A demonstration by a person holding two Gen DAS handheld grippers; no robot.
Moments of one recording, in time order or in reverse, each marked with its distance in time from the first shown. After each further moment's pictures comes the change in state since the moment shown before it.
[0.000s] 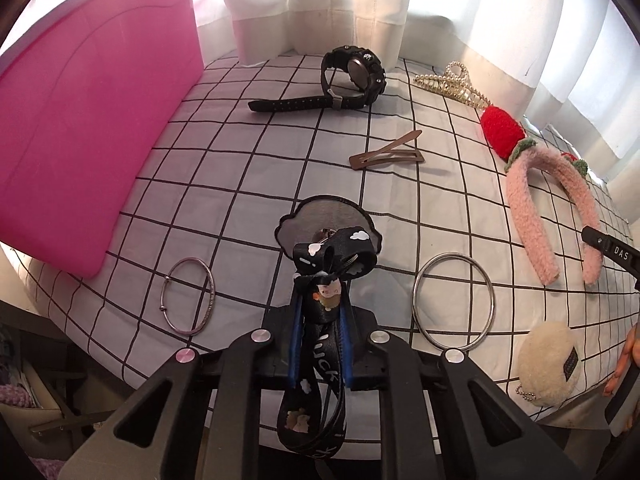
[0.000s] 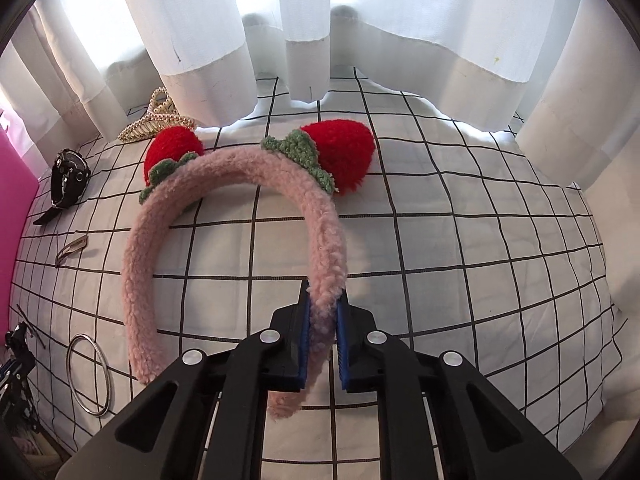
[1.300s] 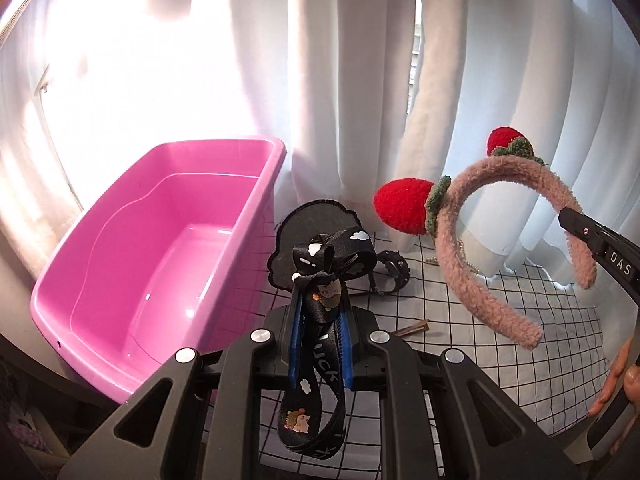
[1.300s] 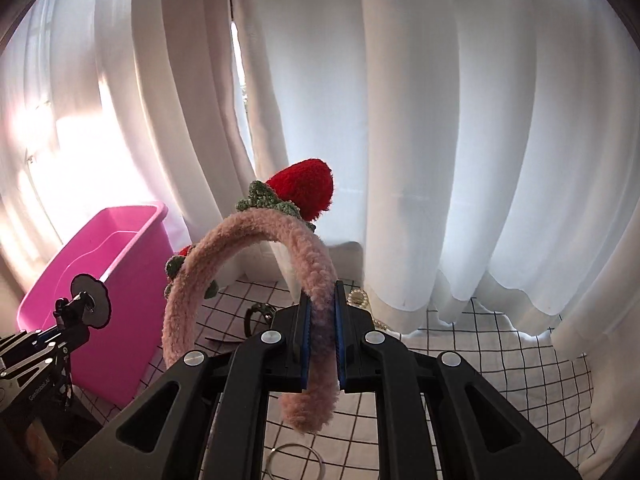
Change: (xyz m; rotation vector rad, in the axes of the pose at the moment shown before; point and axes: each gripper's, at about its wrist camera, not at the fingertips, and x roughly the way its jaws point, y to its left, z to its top) left arm -0.162 0.087 0.090 -0.039 -0.358 0.003; right arm -0.194 0.159 0.074 -0.207 -0.440 0.225
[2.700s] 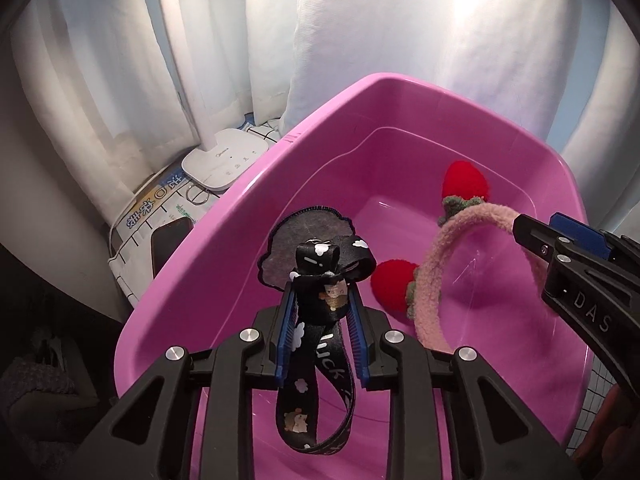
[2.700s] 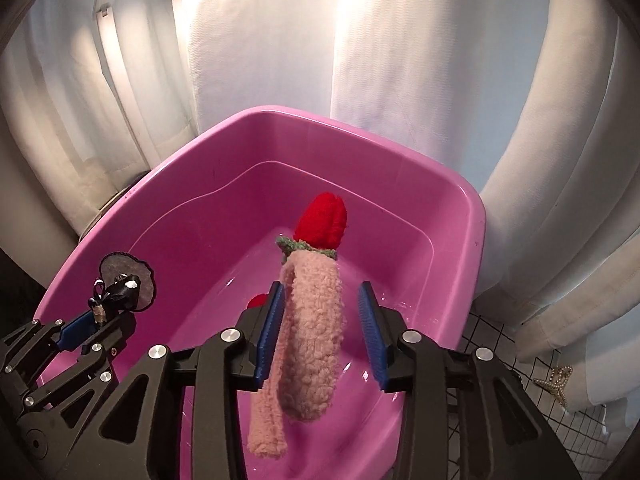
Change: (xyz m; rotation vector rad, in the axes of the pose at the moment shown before) left arm 0.085 0.226 0.030 -0.287 0.215 0.287; right arm 0.173 0.337 0.043 -0.335 0.306 0.227
